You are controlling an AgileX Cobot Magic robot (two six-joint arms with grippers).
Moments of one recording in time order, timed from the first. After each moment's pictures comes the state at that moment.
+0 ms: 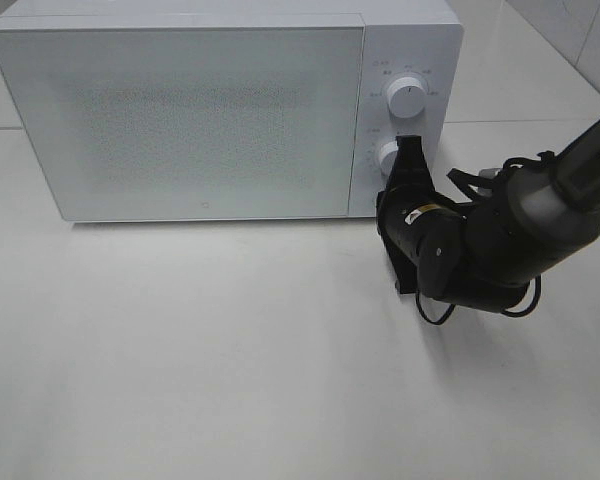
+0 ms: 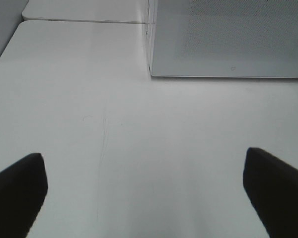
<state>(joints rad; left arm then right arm) -0.03 0.00 -0.50 -0.08 1.04 0.00 0.56 2.10 -0.81 0.67 -0.90 1.34</state>
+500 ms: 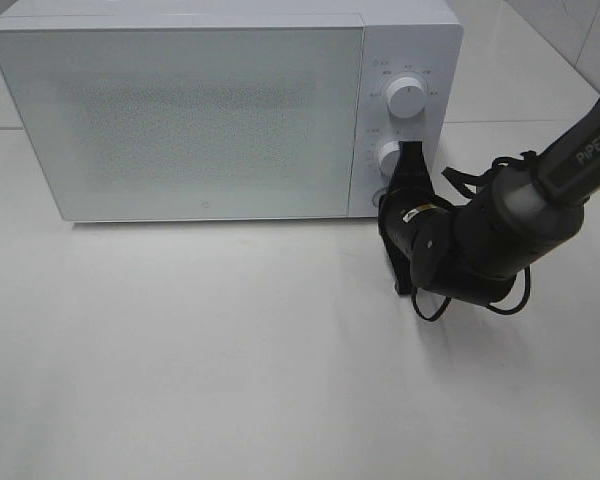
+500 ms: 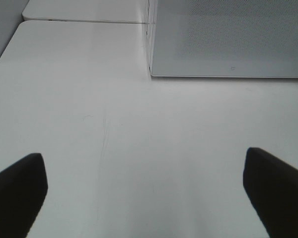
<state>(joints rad) -0.03 0.00 -0.50 -0.07 1.04 0.00 0.53 2.15 -0.87 0.71 -0.87 1.33</state>
